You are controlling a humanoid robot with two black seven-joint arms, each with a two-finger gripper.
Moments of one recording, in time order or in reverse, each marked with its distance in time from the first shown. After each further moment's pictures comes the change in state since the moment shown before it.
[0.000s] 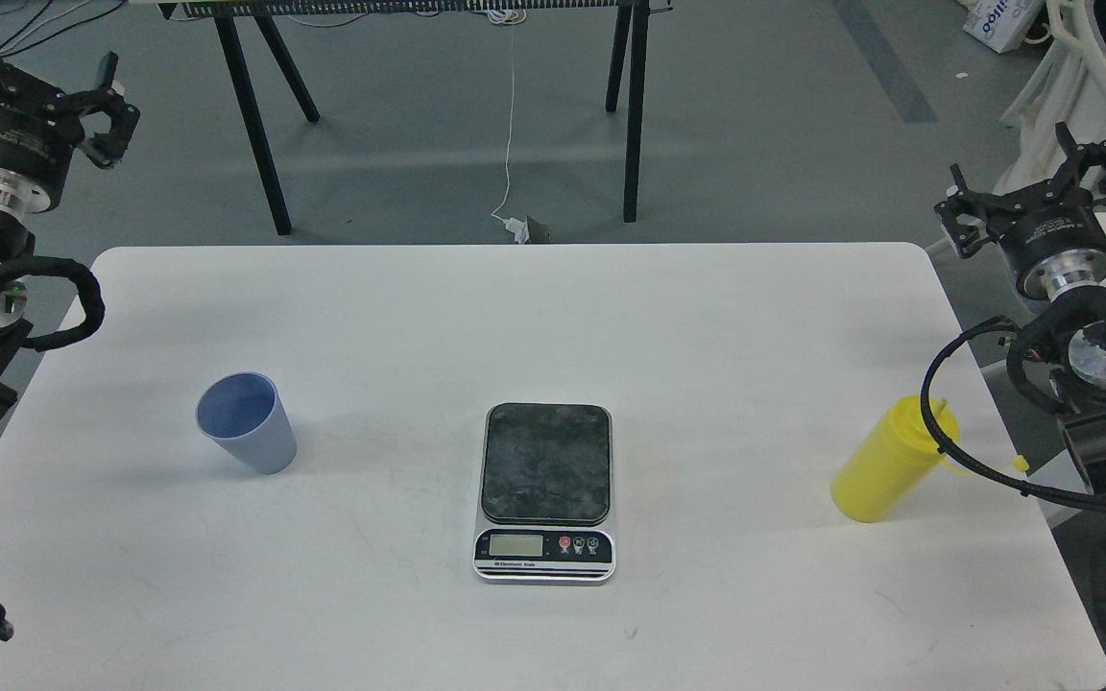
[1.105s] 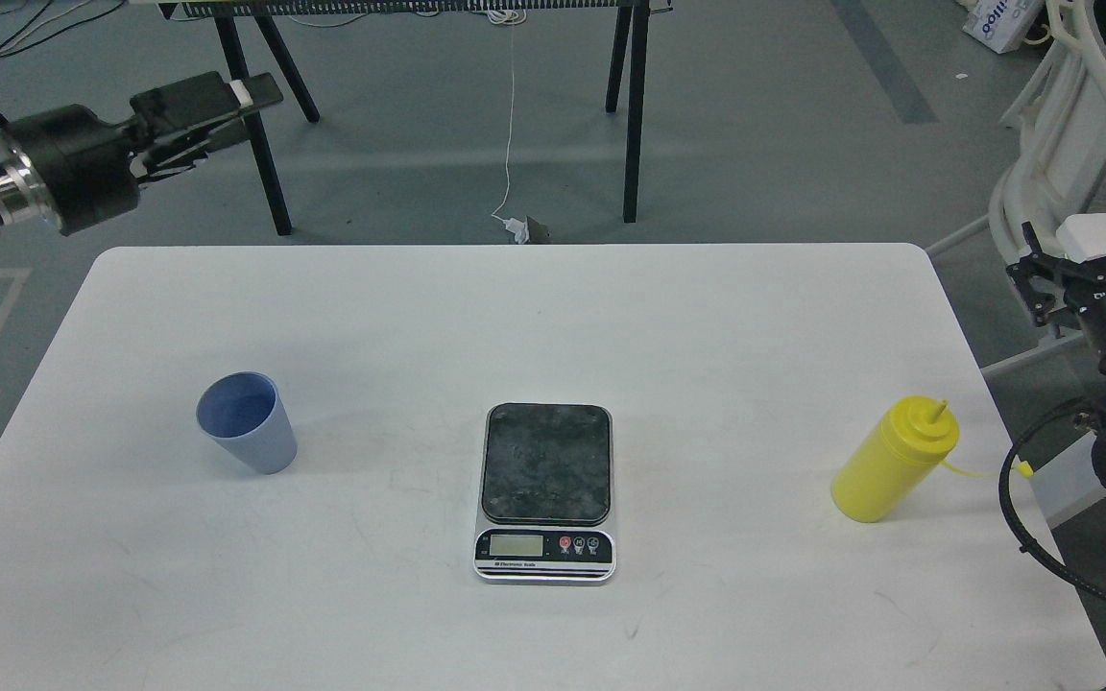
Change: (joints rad) left arm 0.024 0.396 0.093 -0.687 1.476 0.095 -0.038; right arm -0.386 -0.185 0.193 0.407 0.001 0.000 0.003
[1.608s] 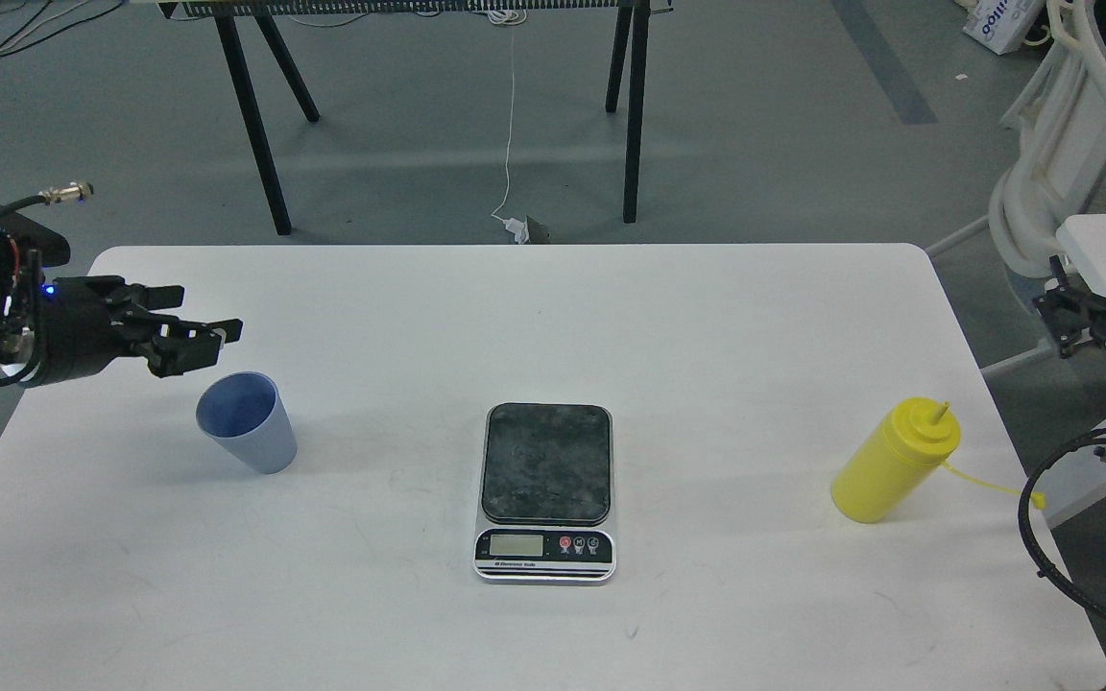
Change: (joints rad) left arm 0.025 0.090 0.365 0.008 0.609 0.214 0.000; right arm -0.061 -0.008 0.046 -0.002 0.000 0.000 0.002
